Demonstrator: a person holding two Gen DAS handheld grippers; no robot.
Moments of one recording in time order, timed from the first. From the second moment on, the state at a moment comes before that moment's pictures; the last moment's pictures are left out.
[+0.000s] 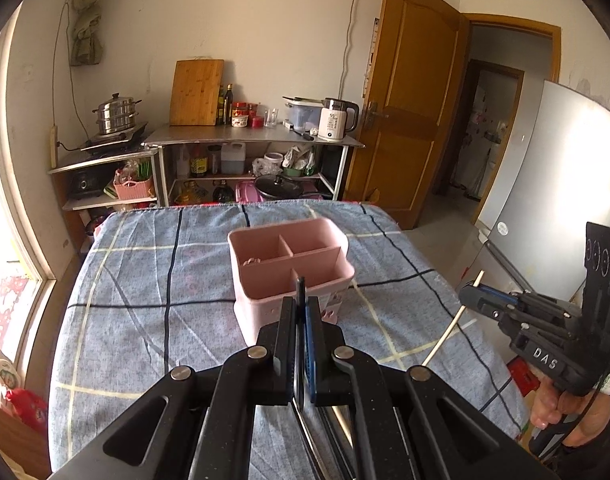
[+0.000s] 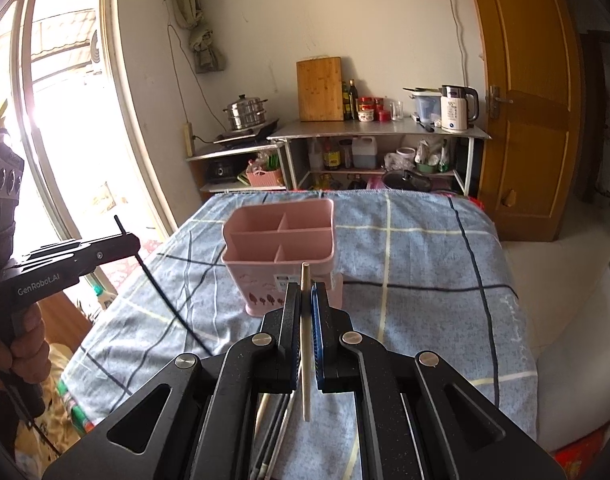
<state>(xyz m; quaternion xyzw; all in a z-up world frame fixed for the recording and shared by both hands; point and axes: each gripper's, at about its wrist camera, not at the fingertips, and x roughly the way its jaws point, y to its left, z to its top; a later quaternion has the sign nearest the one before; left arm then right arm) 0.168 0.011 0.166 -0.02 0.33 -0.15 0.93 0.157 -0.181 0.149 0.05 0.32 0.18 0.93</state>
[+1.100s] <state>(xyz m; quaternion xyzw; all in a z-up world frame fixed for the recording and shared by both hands) 0.312 0.051 0.185 -0.06 0.33 -0.12 0.93 0.297 -0.114 0.169 0.09 0.29 0.22 0.93</state>
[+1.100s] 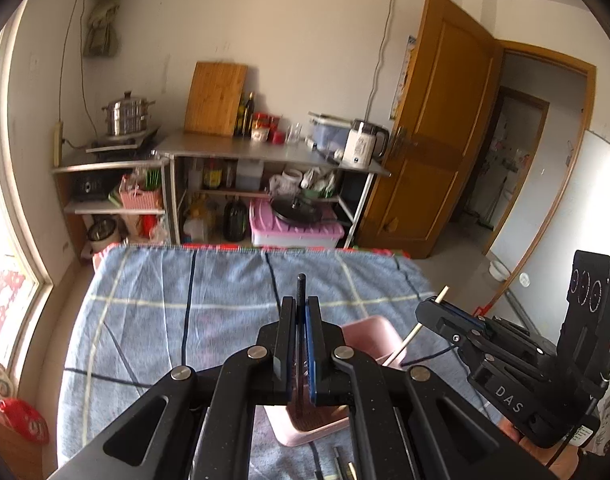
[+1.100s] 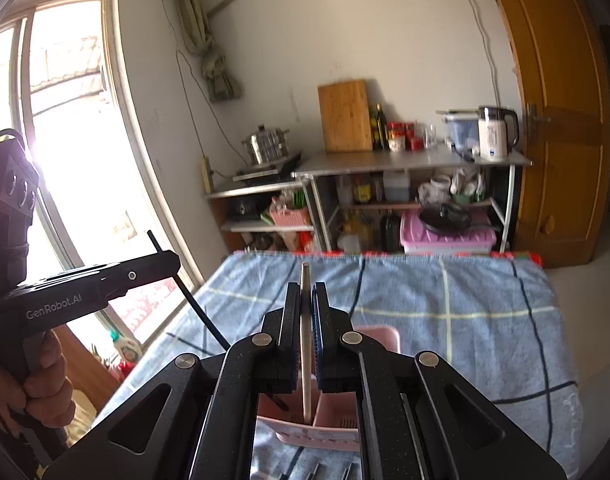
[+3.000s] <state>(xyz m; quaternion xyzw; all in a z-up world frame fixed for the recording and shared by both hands) 0.074 0.021 0.094 -0.04 0.28 -0.10 0.96 0.089 -0.161 0.104 0.01 0.29 0.15 0.94</state>
